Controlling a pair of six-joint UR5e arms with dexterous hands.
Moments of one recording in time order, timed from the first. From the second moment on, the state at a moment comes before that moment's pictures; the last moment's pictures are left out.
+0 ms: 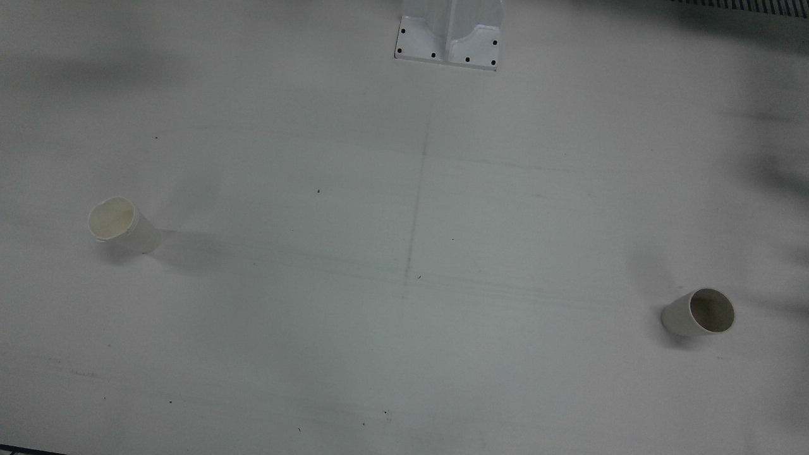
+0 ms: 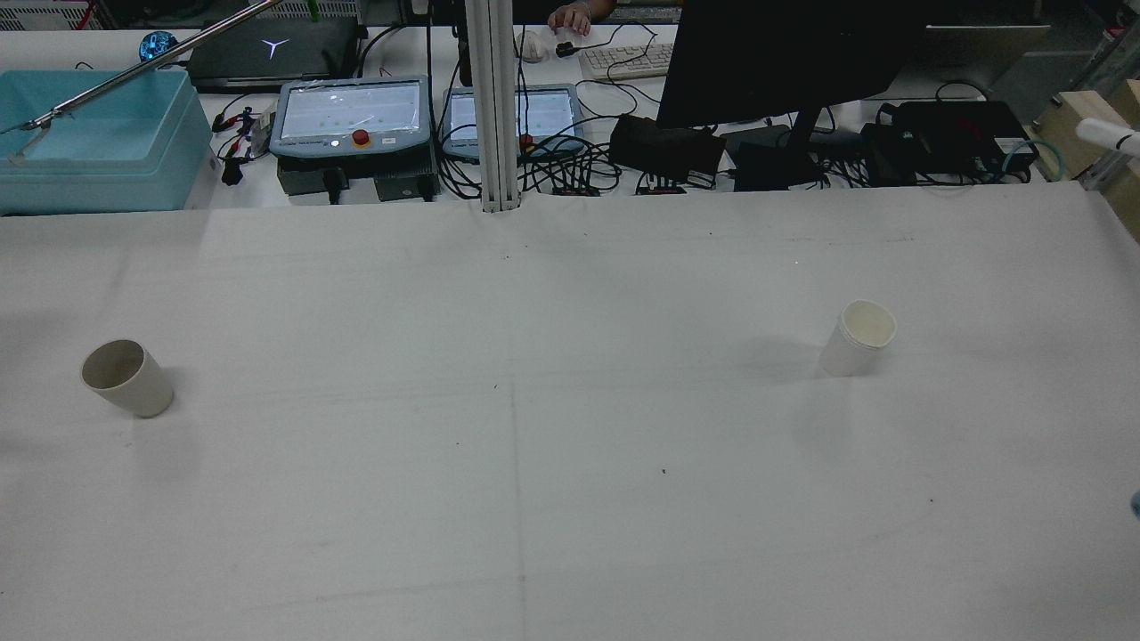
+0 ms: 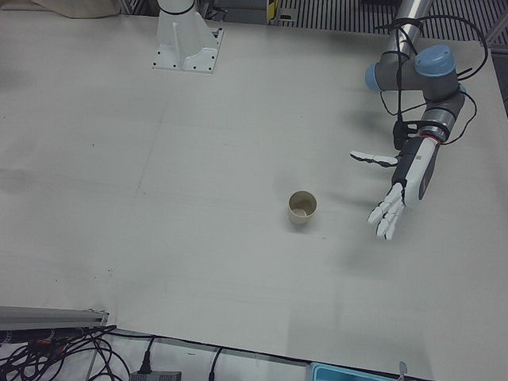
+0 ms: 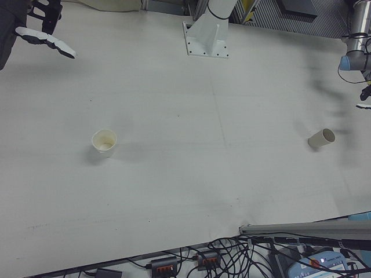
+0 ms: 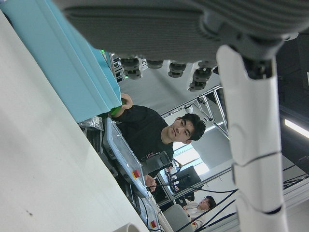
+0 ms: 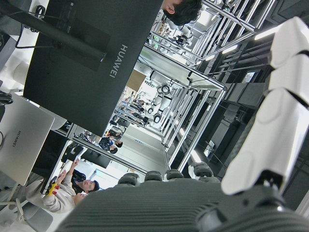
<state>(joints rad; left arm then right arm) -1.06 -1.39 -1.59 -0.46 1.37 0.56 1.17 -1.62 2.17 -3.69 -1.01 -0.44</state>
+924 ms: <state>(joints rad) -0.91 -1.55 -1.41 -0.47 1.26 0.57 1.16 -1.60 2.17 -3.69 -1.02 -0.44</state>
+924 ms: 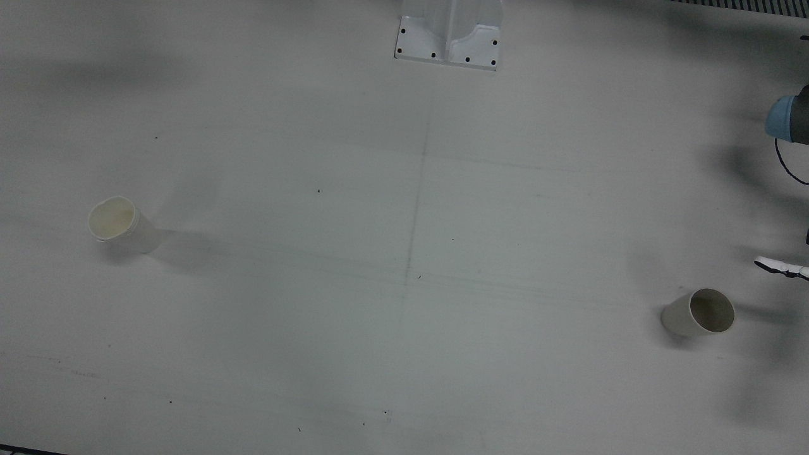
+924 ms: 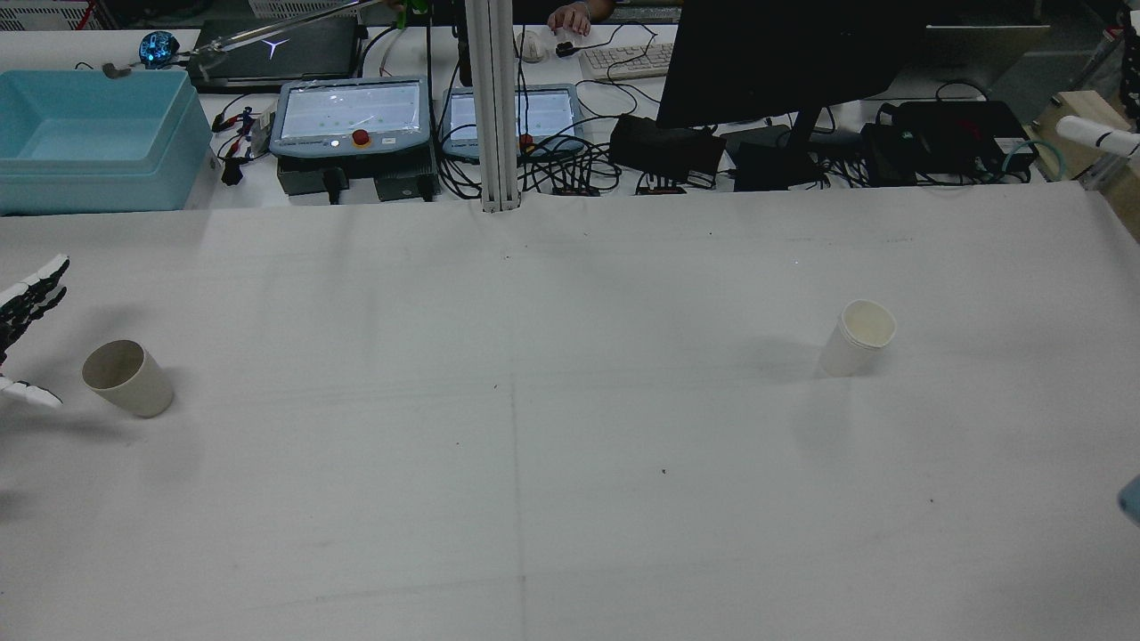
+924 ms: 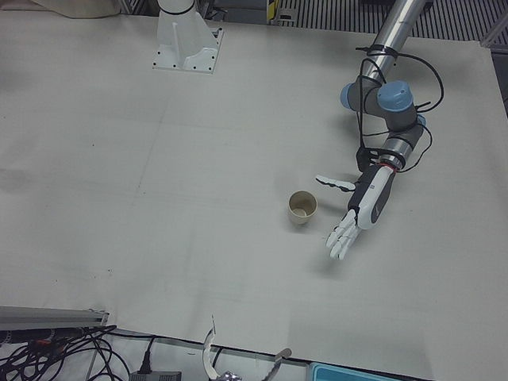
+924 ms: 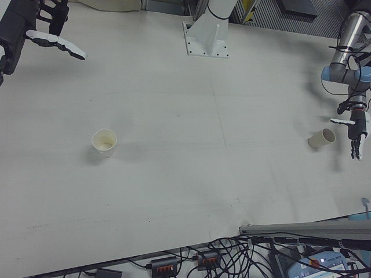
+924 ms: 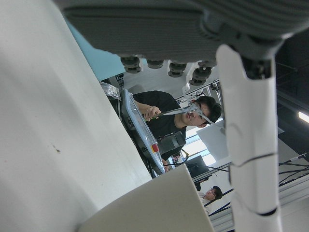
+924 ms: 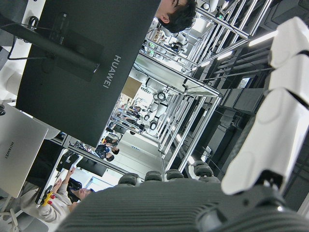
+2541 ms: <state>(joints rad) -0.79 -1.63 -1.29 -0.45 1.17 0.46 1.16 -1.59 2.13 -3.69 -1.02 -0.44</state>
